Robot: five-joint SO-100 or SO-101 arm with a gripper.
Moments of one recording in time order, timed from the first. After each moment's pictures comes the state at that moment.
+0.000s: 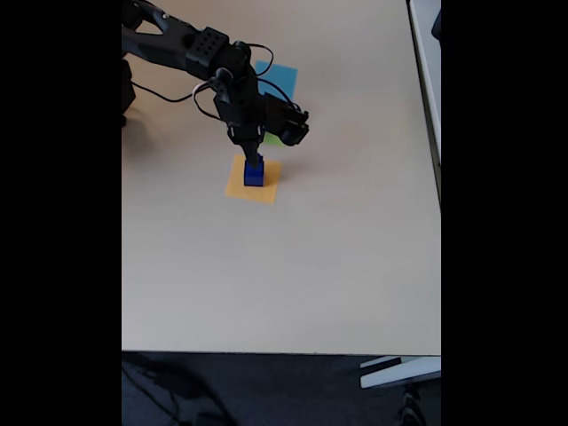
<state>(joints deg) 26.6 74.2 73.8 73.7 65.8</state>
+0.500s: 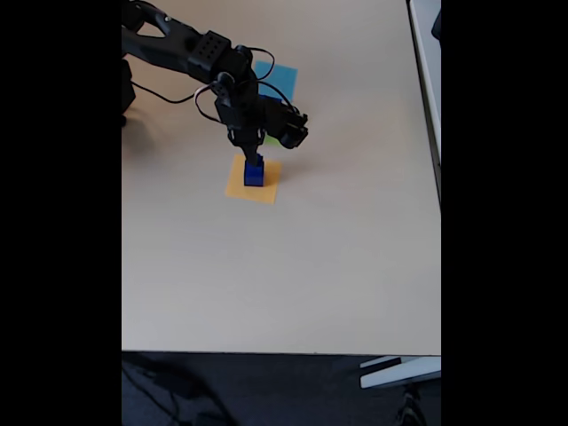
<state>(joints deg) 26.8 72.8 73.8 73.7 65.3</state>
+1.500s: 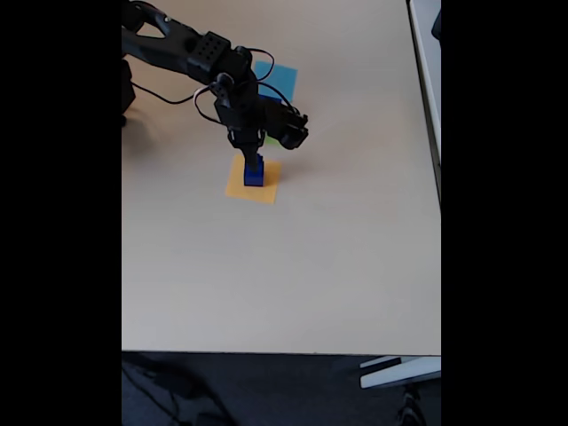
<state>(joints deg) 27.1 72.8 73.2 73.1 65.0</state>
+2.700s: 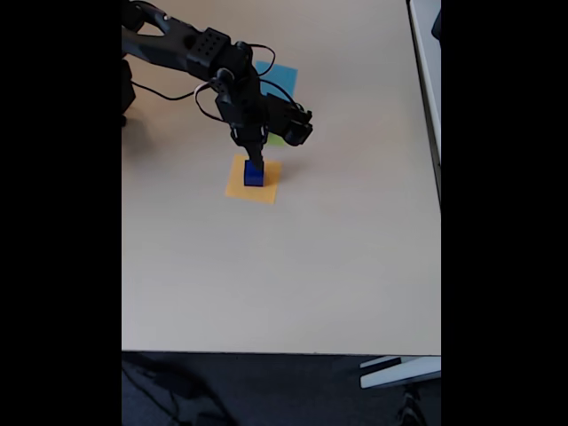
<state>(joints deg) 27.1 72.7 71.5 73.4 64.6</state>
